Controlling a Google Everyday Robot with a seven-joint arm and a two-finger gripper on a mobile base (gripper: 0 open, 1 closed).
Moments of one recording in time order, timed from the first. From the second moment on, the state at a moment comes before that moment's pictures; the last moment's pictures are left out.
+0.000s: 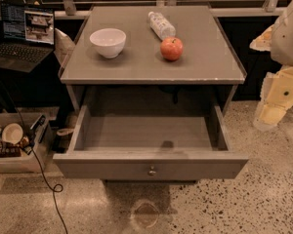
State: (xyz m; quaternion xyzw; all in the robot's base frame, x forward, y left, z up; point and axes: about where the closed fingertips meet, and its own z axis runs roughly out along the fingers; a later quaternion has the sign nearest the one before) arm 0.438 -0.216 0.977 -0.60 0.78 -0.04 0.16
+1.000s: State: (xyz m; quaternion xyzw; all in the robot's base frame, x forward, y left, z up) arm 0.401 -0.186 0.926 -0.54 0.80 0.05 0.26
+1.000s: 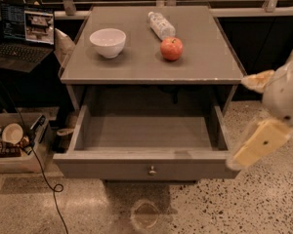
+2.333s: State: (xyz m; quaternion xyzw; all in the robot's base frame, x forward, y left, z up) arm 0.426 -0.072 0.783 -0.48 0.78 0.26 0.30
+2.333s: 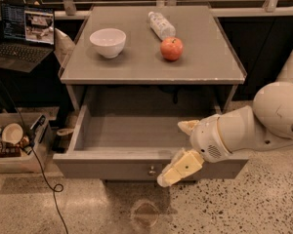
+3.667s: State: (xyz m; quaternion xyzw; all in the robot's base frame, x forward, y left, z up) arm 0.402 -0.071 0.724 -0.42 0.82 0.27 0.28
